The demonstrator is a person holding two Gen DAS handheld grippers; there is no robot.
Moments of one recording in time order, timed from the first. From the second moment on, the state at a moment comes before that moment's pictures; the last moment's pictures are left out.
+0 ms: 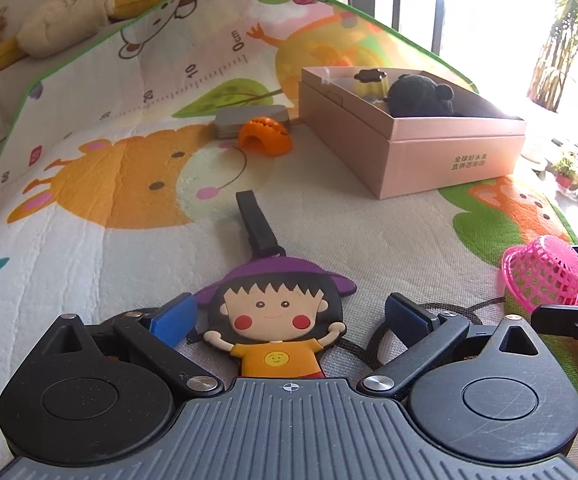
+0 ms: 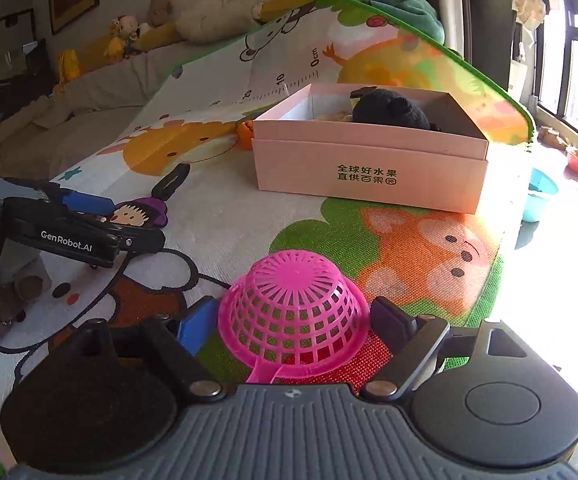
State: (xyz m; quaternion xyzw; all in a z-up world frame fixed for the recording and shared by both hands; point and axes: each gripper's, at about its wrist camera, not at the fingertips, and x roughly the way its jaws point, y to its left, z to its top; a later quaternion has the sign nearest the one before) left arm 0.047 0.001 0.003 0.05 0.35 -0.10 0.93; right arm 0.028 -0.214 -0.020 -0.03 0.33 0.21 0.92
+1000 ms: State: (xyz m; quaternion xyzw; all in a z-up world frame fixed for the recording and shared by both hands) left arm 0.024 -0.021 0.011 0.09 0.33 -0.13 0.93; right arm 0.025 -0.215 -0.020 -0.03 0.33 0.19 0.93
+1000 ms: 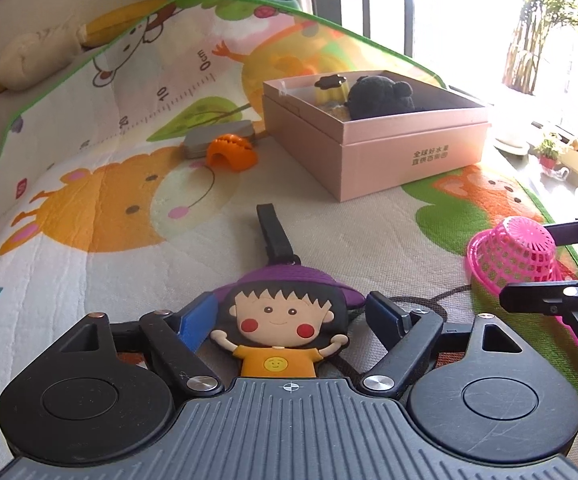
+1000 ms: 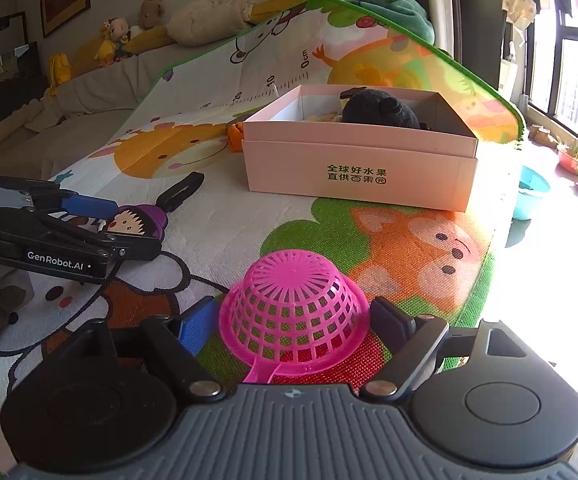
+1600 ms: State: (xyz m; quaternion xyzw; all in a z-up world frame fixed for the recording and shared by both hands) left arm -0.027 -0.068 0.082 0.10 0.22 -0.18 0.95; right arm -0.007 -0.252 0.045 -0.01 0.26 0.20 0.94
